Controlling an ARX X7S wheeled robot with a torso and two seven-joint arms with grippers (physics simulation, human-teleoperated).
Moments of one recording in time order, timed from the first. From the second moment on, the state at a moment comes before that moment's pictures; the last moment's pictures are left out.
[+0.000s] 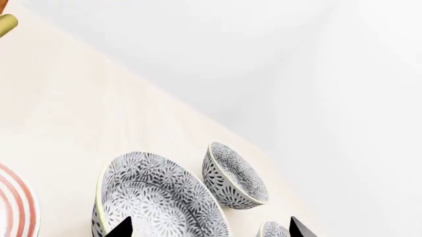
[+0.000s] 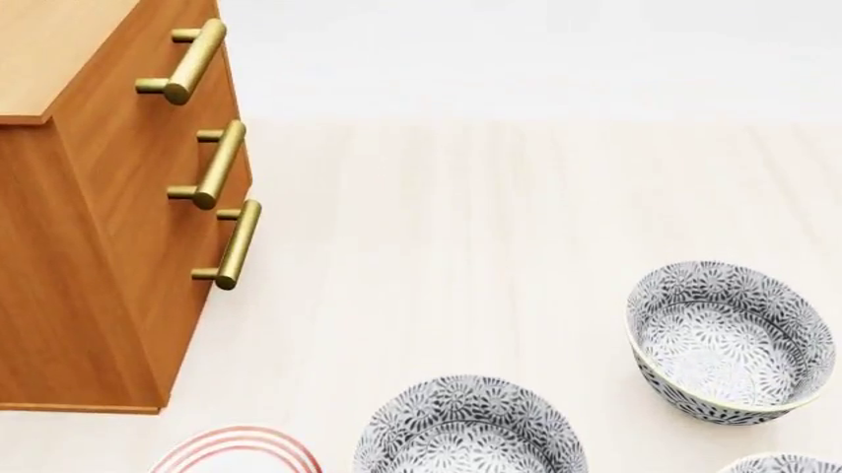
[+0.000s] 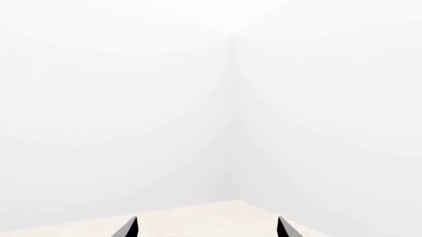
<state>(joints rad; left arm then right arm) 0.18 -0.06 0.50 0.63 -0.69 -0.28 -0.32 -0.69 0.18 0.22 -0.74 0.02 -0.29 0.55</state>
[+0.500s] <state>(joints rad) 0.16 -0.07 0.51 0.53 -0.63 -0.18 -0.34 -0.70 0.19 0.21 -0.75 0.01 -0.29 0.57</state>
